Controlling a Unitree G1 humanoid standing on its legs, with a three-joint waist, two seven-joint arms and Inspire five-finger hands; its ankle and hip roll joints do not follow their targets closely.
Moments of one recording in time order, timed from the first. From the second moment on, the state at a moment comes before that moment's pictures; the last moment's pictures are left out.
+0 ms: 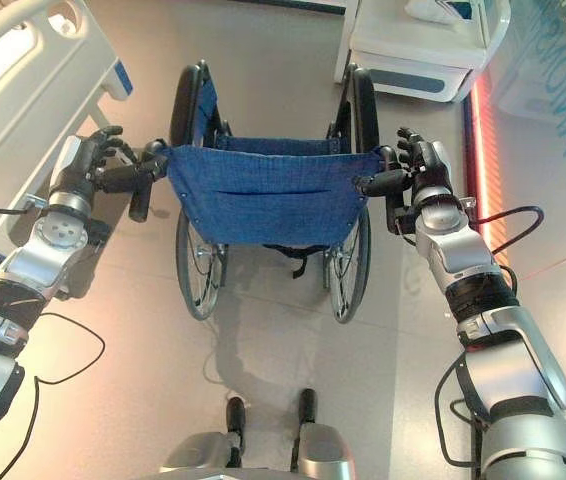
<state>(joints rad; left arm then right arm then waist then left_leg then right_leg) -0.84 0.79 -0.51 0.67 -0.23 0.05 0.23 -0.88 -0.73 0.39 0.61 0.51 0.29 -0.21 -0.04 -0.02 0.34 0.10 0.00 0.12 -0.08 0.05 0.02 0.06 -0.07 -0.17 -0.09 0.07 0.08</state>
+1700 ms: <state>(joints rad) -1.15 0.81 -0.78 0.77 -0.05 0.18 -0.20 -1.27 -0.71 0.57 1.04 0.32 0.71 0.26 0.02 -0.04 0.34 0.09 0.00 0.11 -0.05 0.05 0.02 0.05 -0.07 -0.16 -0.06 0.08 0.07</state>
